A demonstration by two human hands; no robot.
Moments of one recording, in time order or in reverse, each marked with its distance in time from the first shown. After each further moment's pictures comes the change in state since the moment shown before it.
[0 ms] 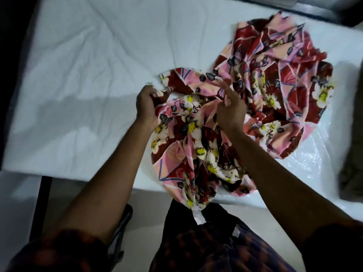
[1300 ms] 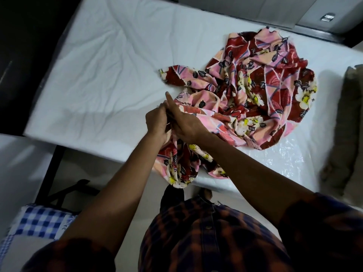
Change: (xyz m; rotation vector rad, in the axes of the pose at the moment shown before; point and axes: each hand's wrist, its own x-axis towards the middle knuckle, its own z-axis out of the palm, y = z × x) left_hand -0.165 -0.083 0.023 0.163 0.197 0.010; right_hand -0.119 0.001 -0.045 -0.267 -0.698 -0.701
